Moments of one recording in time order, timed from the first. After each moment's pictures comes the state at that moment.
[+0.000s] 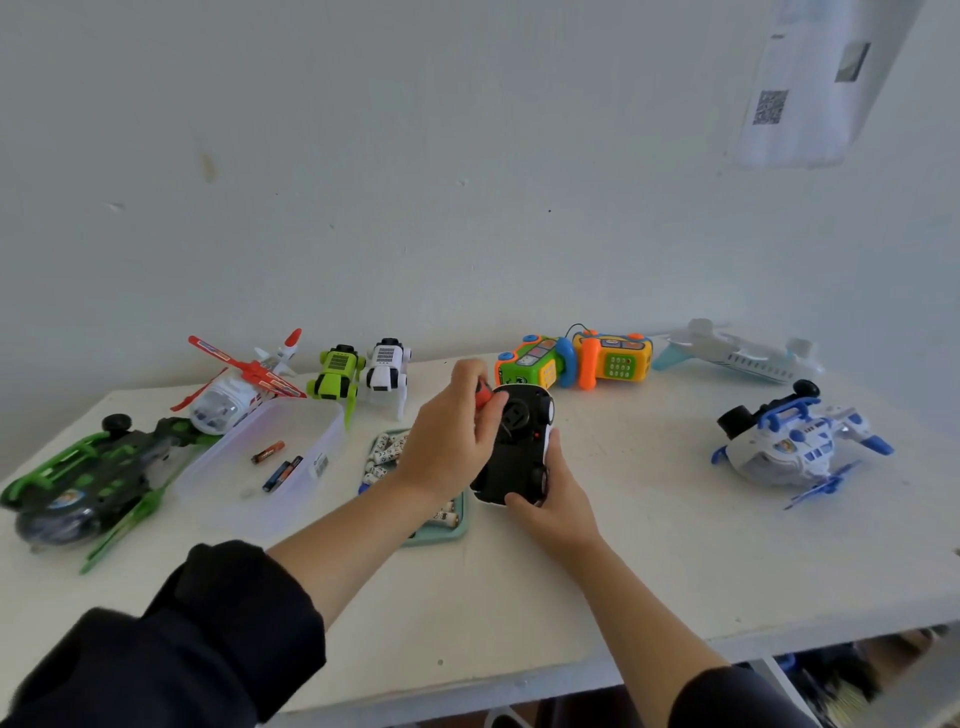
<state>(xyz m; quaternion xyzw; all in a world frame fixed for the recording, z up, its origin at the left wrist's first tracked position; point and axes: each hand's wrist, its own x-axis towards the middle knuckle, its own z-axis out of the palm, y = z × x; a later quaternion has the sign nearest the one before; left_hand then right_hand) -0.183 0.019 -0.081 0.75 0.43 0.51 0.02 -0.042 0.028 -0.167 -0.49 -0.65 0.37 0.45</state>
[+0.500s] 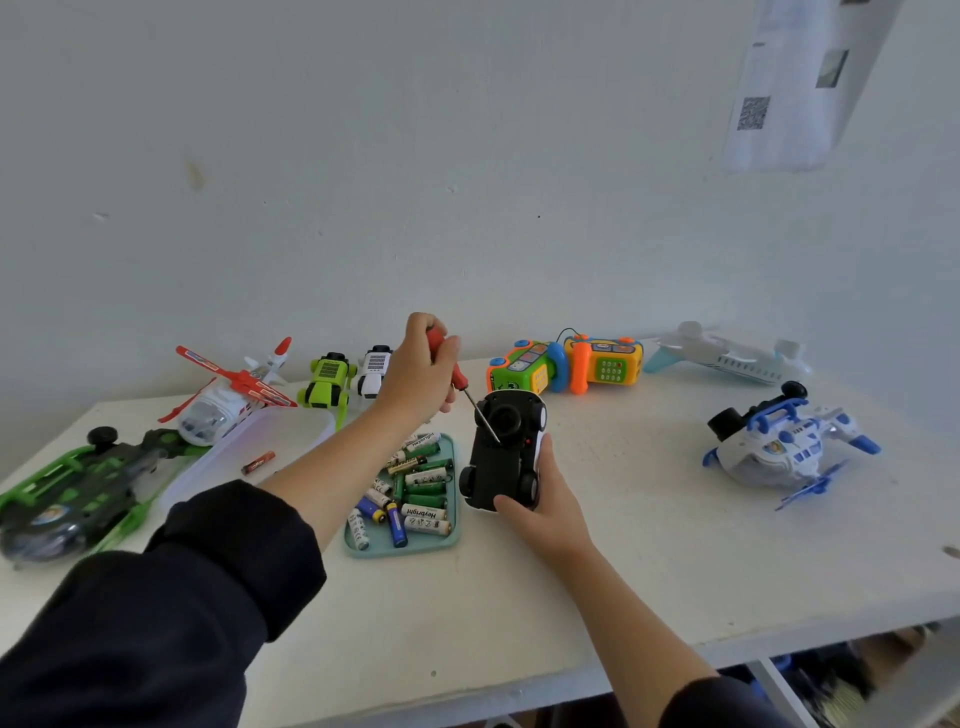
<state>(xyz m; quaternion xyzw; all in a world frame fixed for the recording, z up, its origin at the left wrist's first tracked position) -0.197 0.058 -0.030 0.63 0.55 0.50 0.21 -0.043 0.032 -0.174 -0.48 -0.66 0.37 0.45</state>
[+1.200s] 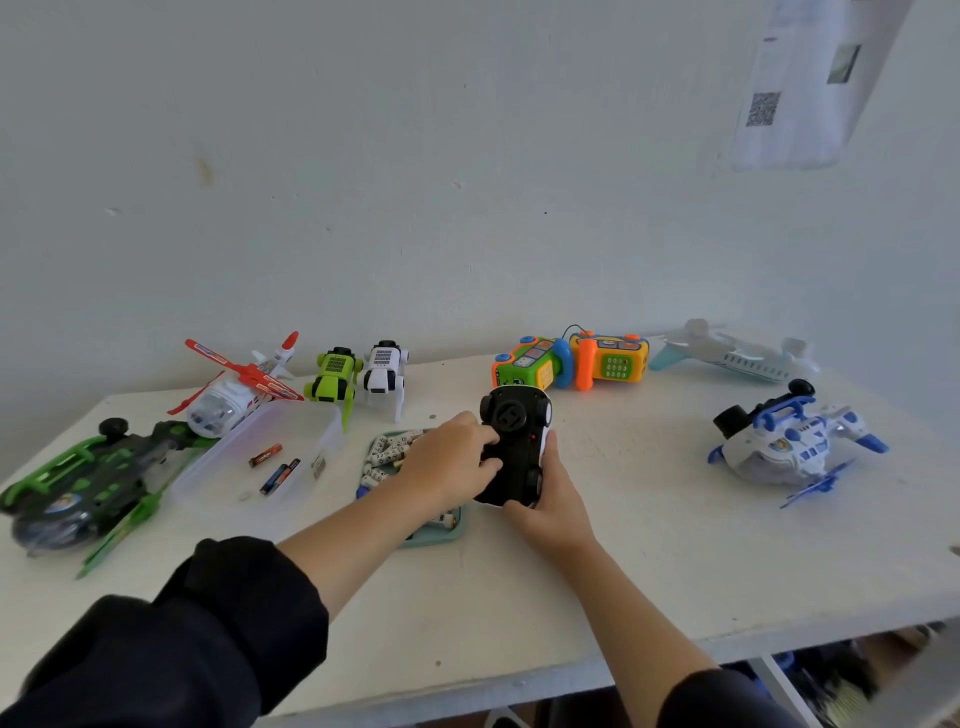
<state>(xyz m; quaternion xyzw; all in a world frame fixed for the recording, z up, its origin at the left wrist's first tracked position) -0.185 0.029 -0.092 0.78 0.61 0.14 0.04 -0.046 0.034 -0.180 -0.48 -0.66 0.34 0.47</state>
